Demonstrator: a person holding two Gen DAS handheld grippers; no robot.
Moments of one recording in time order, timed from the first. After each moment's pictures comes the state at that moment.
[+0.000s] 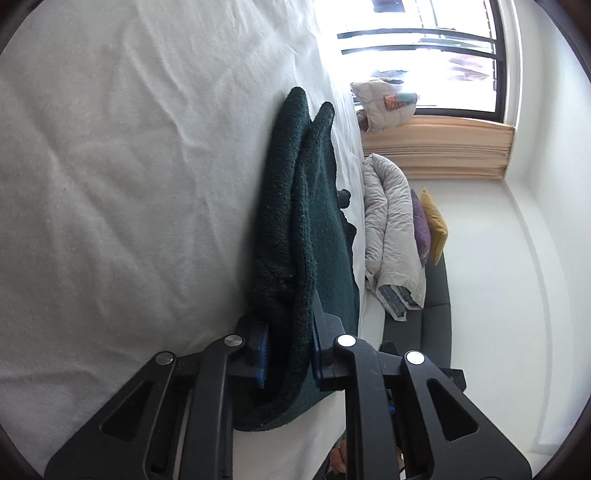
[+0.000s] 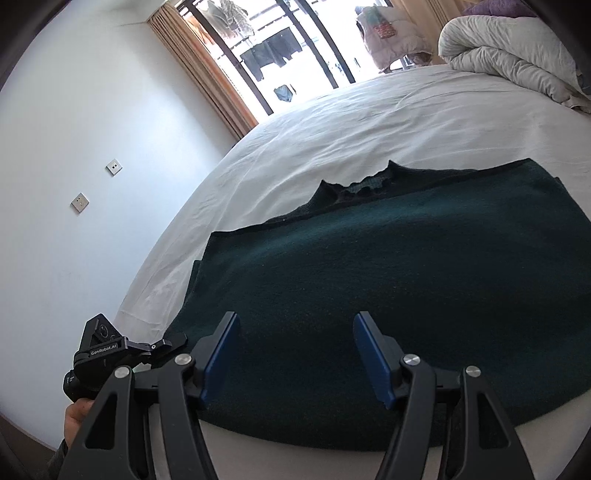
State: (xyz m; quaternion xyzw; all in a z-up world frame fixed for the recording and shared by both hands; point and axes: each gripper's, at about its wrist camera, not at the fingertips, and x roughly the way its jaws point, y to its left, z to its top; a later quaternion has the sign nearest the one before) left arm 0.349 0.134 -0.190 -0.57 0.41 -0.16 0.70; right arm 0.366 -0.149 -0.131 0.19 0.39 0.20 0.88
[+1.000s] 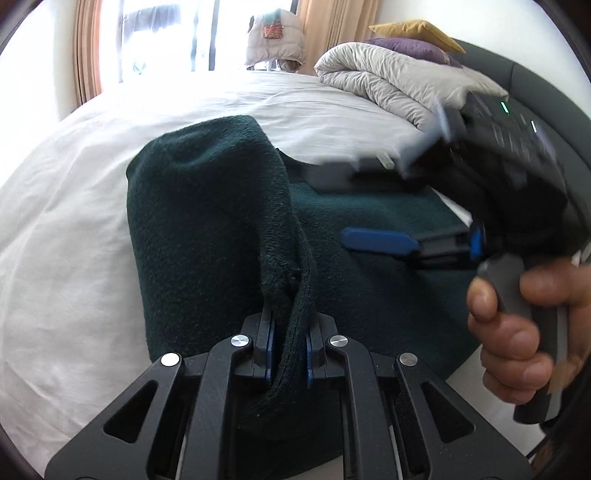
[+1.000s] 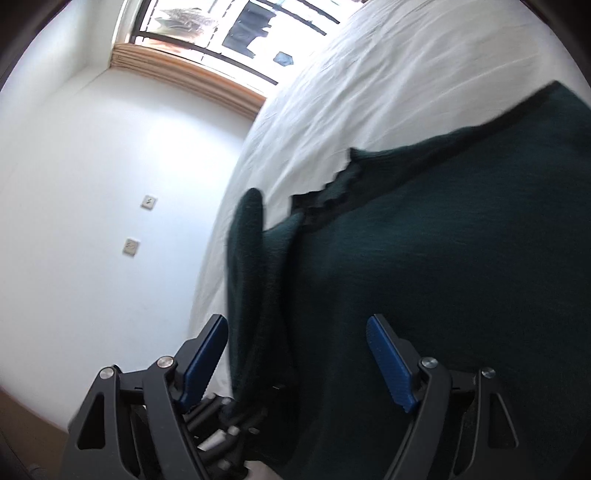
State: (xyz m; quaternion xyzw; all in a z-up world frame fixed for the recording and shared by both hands) left arm 0.409 -0.154 -0.098 0.00 0.41 -0.14 0.90; right arm 0.463 -0.241 -0.174 0.37 0.45 0.32 0.75
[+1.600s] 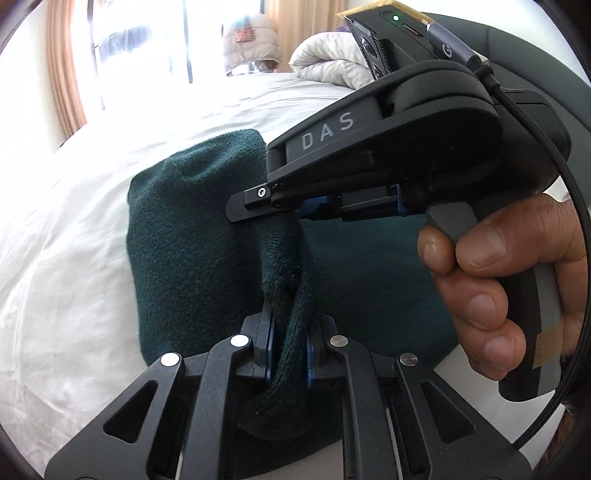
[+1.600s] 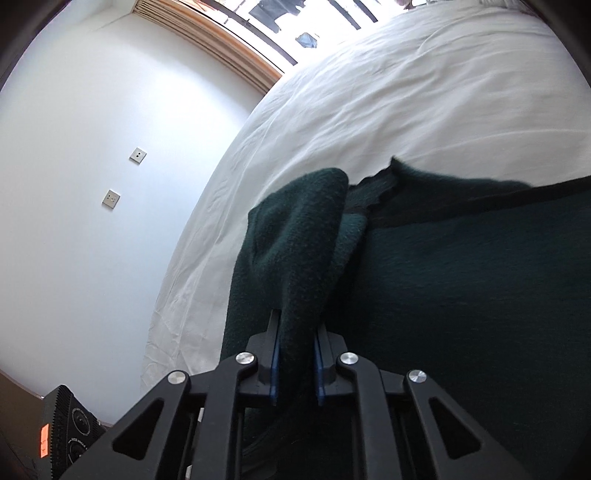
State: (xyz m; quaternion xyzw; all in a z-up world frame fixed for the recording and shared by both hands) left arm 0.397 -0.201 -0.091 0.07 0.40 -0.16 0.90; right arm 0.459 -0.214 -0.146 0.24 0.47 0.31 0.79
